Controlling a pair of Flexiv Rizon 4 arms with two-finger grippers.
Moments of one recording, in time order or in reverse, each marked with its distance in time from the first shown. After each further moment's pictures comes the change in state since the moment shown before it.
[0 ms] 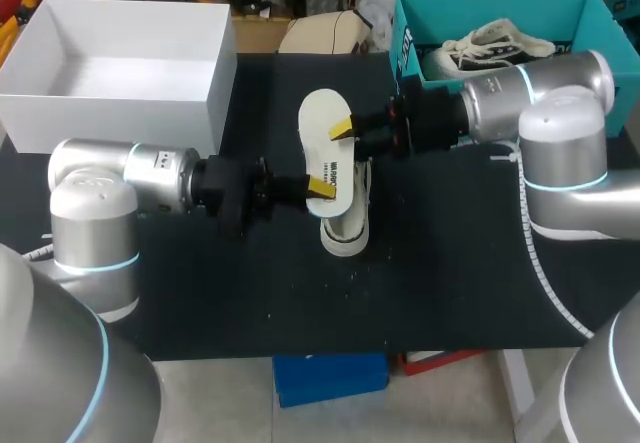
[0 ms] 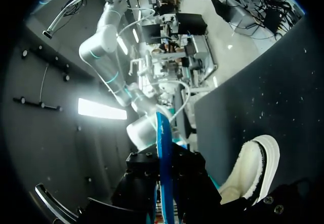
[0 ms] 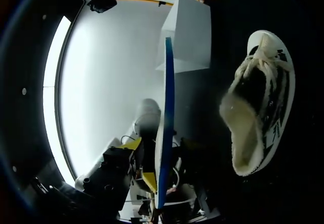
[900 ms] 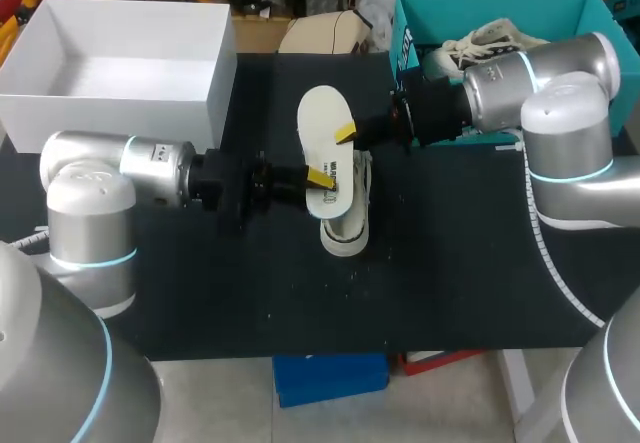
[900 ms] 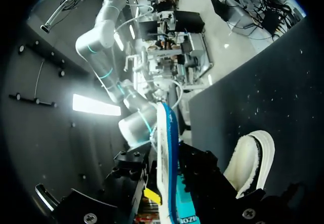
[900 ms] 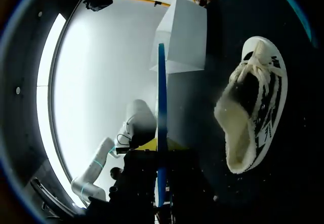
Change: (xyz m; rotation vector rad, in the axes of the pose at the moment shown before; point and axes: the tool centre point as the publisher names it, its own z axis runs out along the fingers) left arm -0.004 0.009 -0.005 -0.034 0.071 -0.018; right arm 0.000 0.004 -0.006 0.002 -0.069 -0.004
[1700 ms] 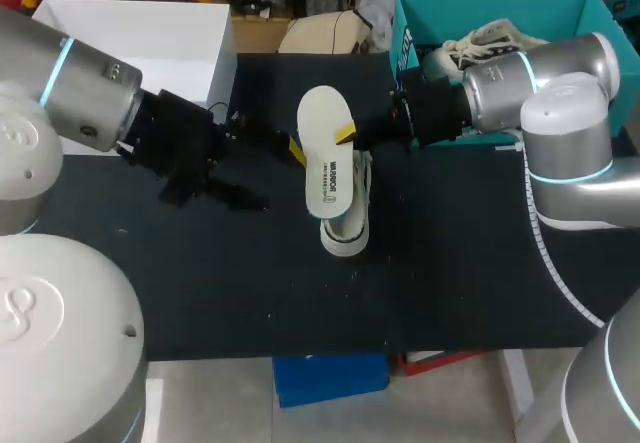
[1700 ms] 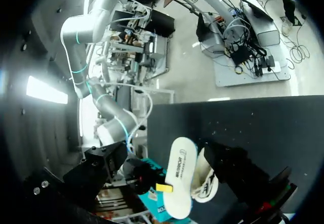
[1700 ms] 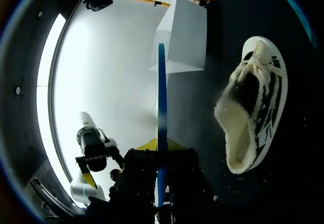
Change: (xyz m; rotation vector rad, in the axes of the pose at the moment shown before) left arm -0.083 -0.058 -0.053 -0.038 0.552 -0.147; right arm 0.000 0.000 0.000 -0.001 0.000 0.000
